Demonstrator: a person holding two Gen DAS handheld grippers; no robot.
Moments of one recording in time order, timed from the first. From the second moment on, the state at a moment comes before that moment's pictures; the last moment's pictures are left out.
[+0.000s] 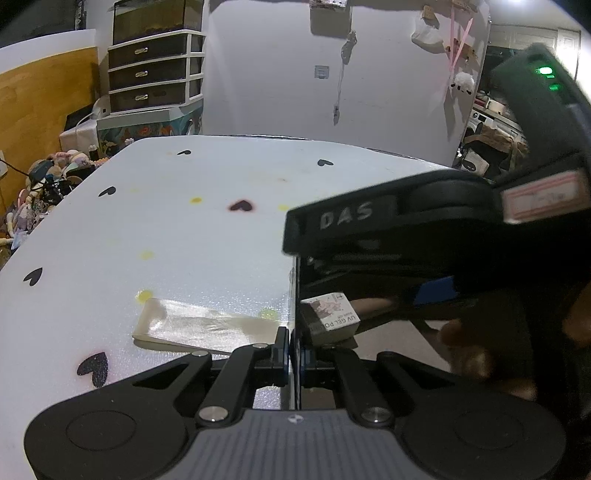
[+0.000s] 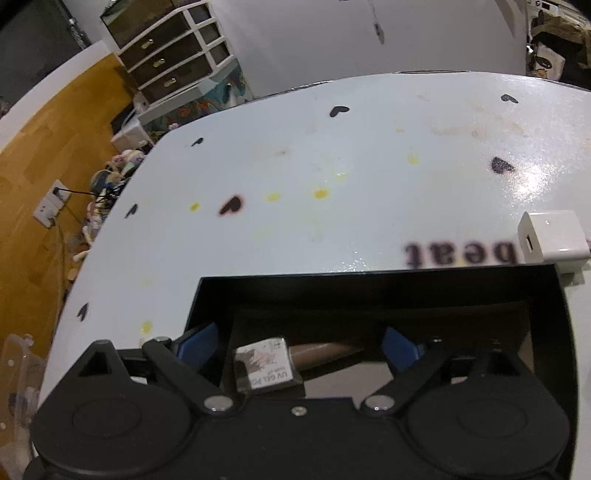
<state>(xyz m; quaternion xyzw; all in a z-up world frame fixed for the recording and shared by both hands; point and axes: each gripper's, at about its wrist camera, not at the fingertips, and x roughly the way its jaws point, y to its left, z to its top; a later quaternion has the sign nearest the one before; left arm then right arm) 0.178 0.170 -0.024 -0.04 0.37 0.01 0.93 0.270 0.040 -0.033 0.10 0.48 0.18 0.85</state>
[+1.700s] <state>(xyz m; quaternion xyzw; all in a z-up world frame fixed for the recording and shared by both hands) 0.176 0.166 -0.021 -0.06 0.36 0.03 0.93 0.230 -0.185 -0.048 0.00 0.41 0.13 0.90</state>
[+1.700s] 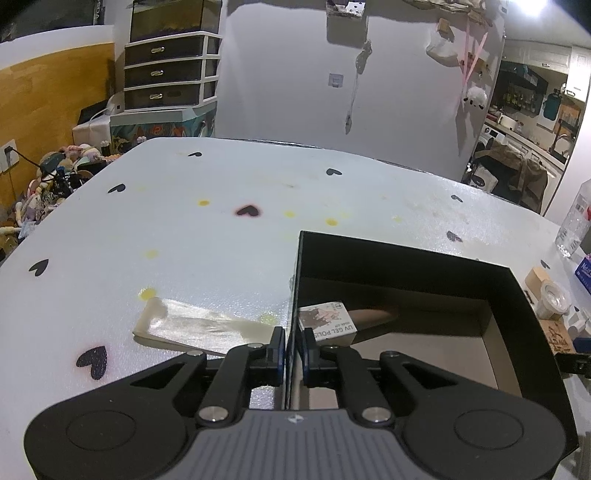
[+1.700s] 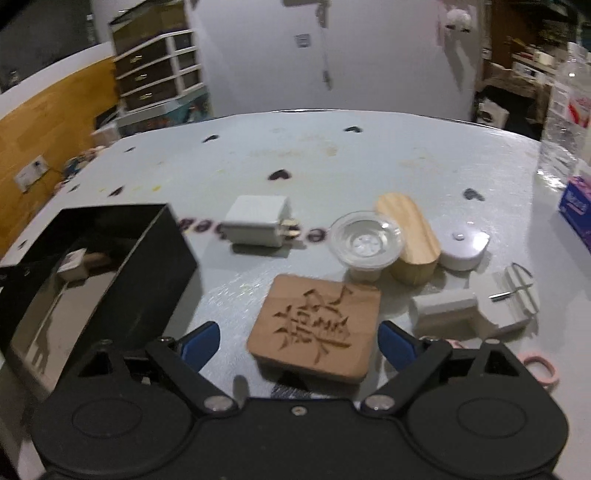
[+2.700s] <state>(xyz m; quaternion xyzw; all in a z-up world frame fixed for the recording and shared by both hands) 0.175 0.169 -0.020 -0.07 0.36 0.01 0.93 0.214 -0.084 0.030 -0.01 0.36 0.29 0.89</state>
